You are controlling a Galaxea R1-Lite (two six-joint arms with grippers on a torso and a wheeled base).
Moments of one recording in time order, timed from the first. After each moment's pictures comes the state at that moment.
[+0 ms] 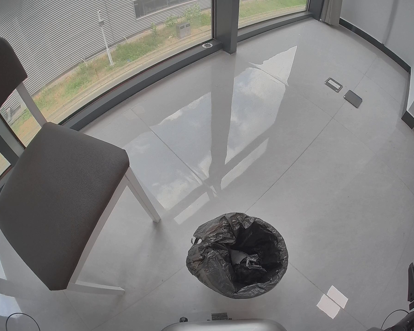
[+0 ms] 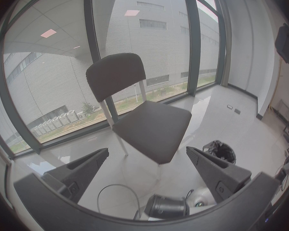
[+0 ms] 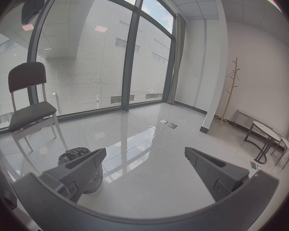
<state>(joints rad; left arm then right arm) -0.01 0.03 -0.83 0.93 0.24 -0.08 0.00 0.01 -0.02 -0.08 -0.12 -0.10</state>
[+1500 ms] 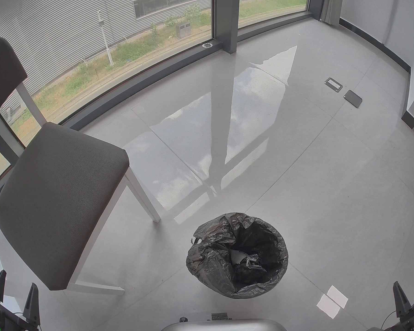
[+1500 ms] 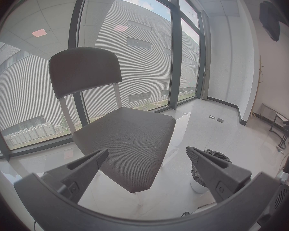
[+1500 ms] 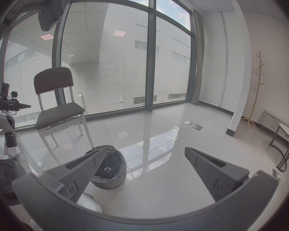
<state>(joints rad) 0.00 0.02 -0.02 -0.02 0.04 -0.05 0.00 0.01 -0.02 -0.04 0.15 -0.11</state>
